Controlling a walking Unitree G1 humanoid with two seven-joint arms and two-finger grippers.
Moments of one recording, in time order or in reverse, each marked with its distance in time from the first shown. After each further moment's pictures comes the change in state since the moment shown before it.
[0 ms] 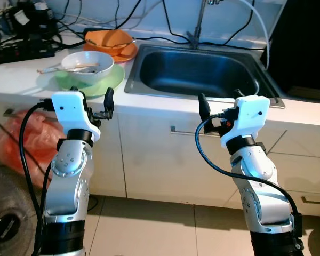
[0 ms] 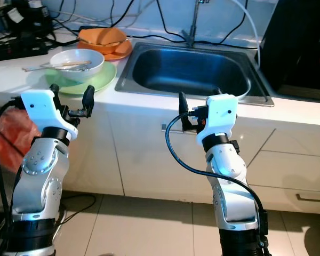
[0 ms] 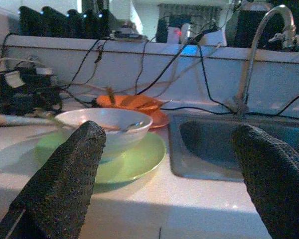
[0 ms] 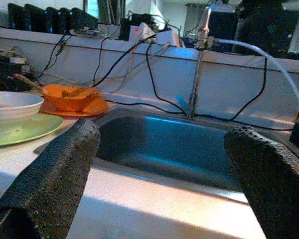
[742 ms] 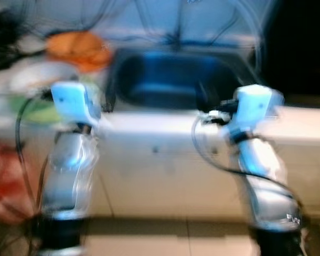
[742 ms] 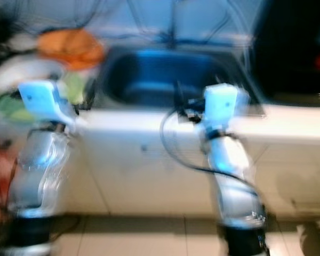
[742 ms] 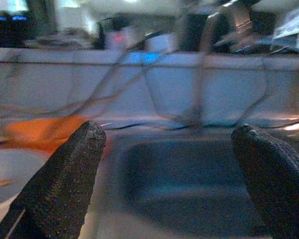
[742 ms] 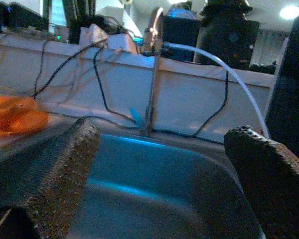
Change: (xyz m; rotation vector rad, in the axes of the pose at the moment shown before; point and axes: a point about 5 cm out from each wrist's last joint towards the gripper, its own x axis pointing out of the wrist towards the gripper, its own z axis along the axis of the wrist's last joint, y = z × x) left arm 0.003 -0.030 0.015 0.007 -0.066 -0.137; right arm 0.002 -0.013 0.011 -0.045 -0.079 -0.041
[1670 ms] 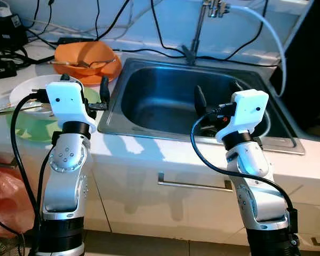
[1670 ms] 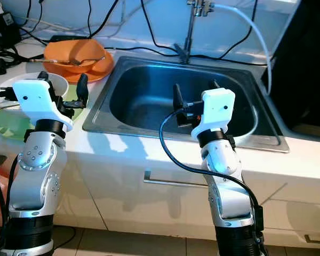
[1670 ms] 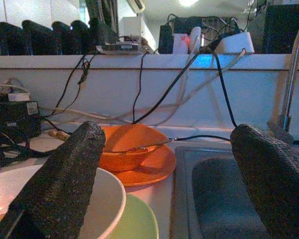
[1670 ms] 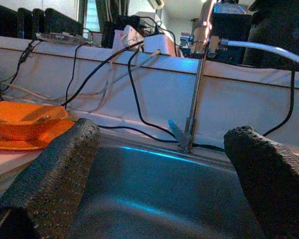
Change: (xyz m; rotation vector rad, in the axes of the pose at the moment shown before) left arm -0.004 0.031 0.003 0.085 -0.003 0.195; right arm 0.002 0.023 0.000 0.047 0.006 0.067
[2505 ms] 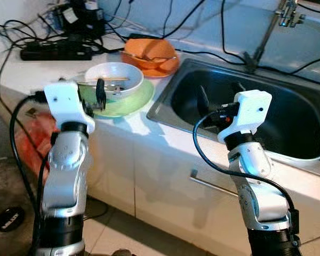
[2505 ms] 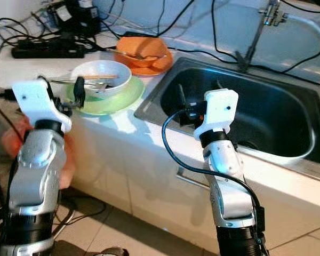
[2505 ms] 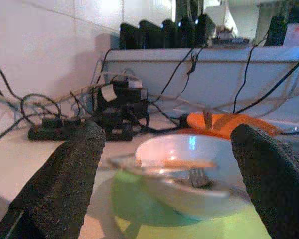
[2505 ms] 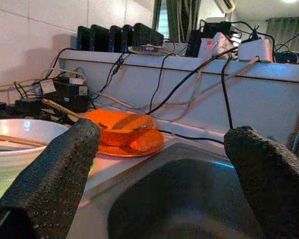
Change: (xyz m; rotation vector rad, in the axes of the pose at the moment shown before) left arm 0.007 0.005 -0.002 -0.022 0.031 0.038; right arm -0.001 -0.004 0.000 0.006 -0.001 -0.014
